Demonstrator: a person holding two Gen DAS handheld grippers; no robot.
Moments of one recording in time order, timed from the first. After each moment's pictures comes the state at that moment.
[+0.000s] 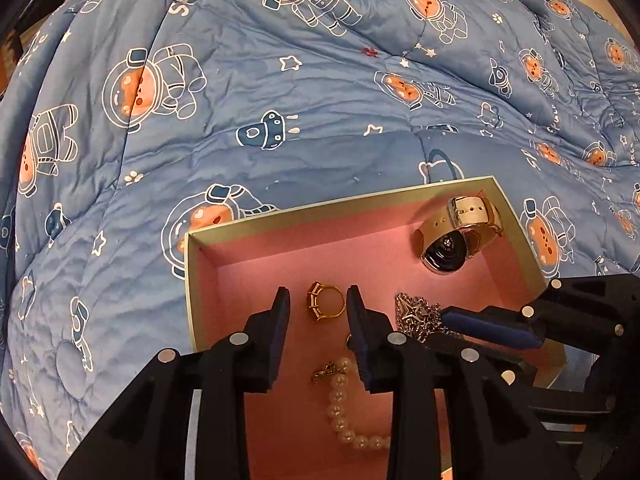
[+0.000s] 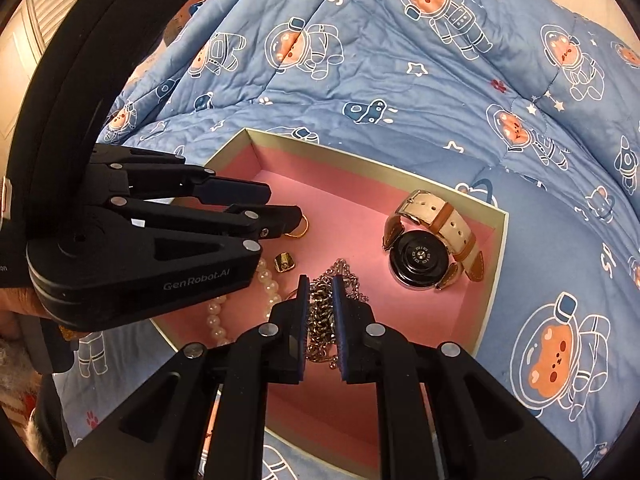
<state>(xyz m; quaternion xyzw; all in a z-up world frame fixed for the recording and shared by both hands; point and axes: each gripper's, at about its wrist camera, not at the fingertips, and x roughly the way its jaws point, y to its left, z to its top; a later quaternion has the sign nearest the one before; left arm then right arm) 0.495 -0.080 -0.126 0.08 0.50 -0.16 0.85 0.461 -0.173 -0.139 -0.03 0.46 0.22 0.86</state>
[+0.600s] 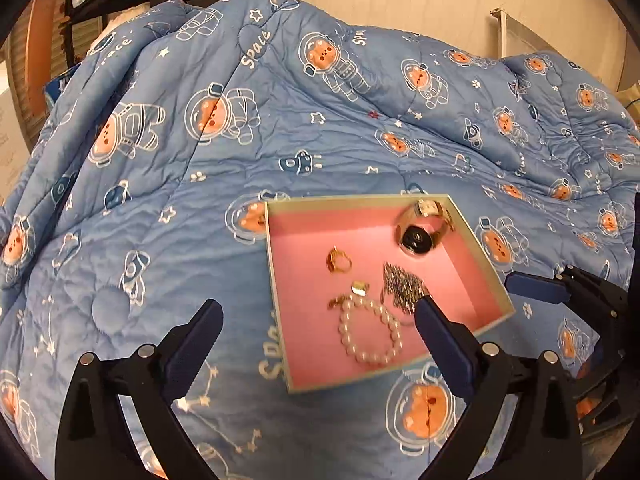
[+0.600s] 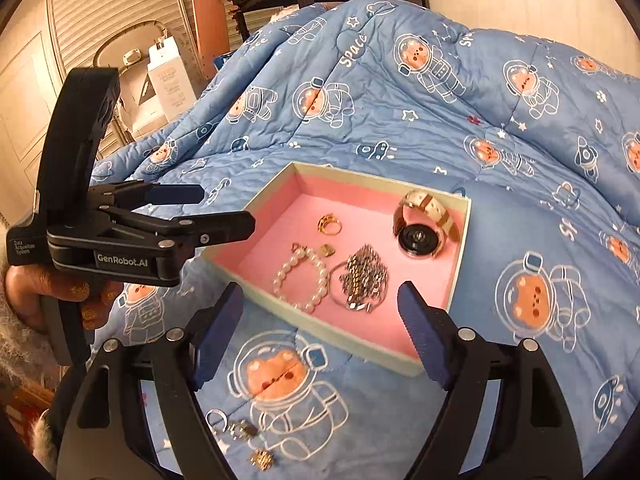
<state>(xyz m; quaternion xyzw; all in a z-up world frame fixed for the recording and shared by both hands) 0.397 -0.023 -0.089 0.02 0.42 -0.17 0.89 0.368 -0.192 -0.103 0.01 0.38 0.23 0.90</state>
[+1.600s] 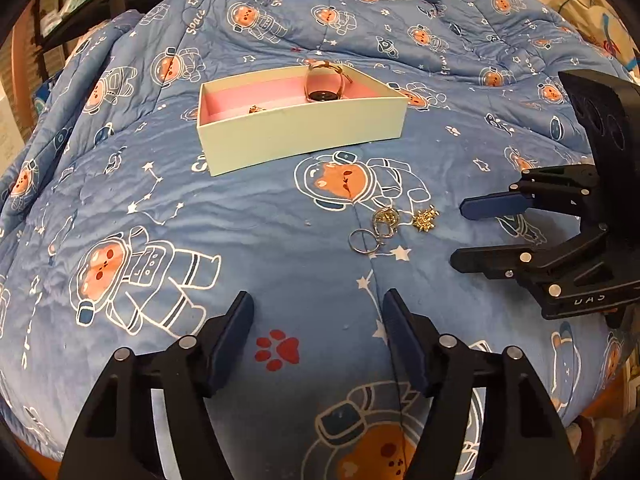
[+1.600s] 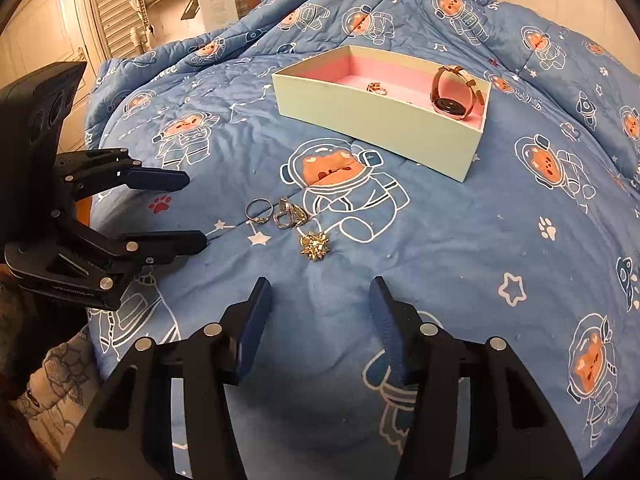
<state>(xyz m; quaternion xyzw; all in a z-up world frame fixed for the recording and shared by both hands) 0.234 -0.037 -0.156 0.11 0.41 -0.22 0.88 0.247 -0.185 -0.169 -0.08 0.42 0.26 0.87</state>
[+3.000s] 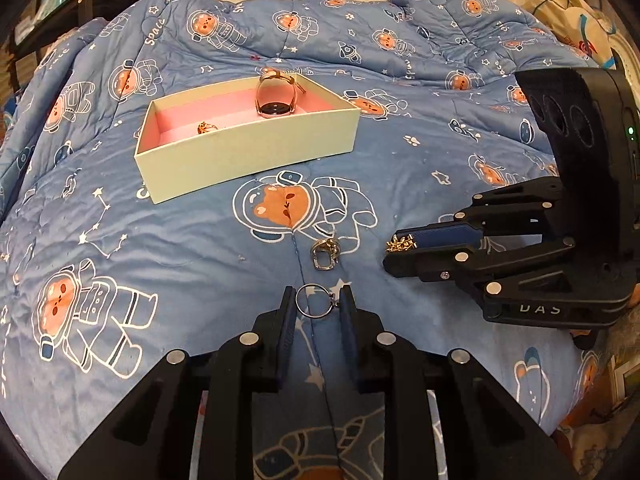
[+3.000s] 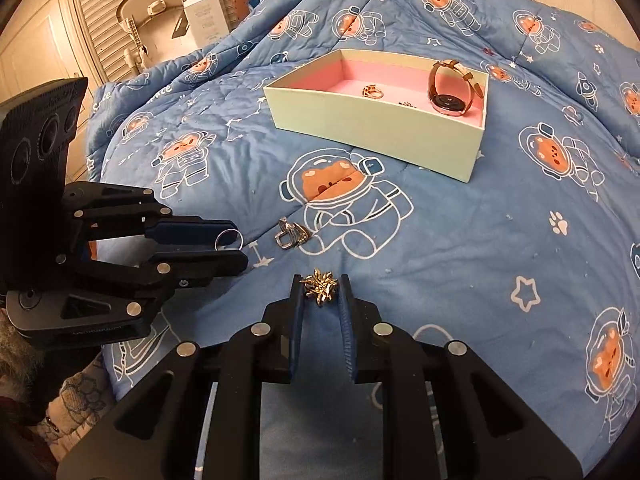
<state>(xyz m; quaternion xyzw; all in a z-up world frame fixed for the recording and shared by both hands) 0.233 -0.068 -0.149 0.09 0.40 -0.27 0.87 0.257 -0.189 -0.167 -0.03 0.42 0.25 0.87</state>
